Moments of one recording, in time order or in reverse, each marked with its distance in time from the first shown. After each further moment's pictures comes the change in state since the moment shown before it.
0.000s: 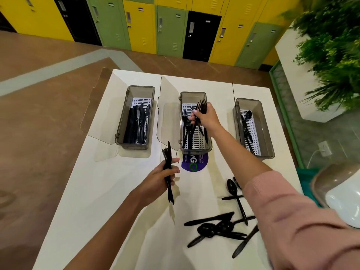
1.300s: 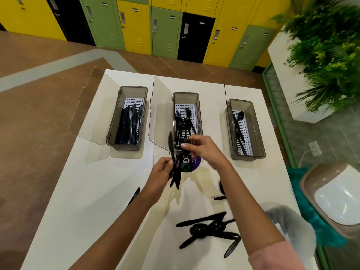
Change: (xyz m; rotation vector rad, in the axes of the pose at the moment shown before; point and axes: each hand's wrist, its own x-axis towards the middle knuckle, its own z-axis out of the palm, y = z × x) left_hand 0.017 -0.011 0.030 0.284 0.244 0.192; right_hand -0.086 0.034 -0.027 -0.145 -0.289 0.024
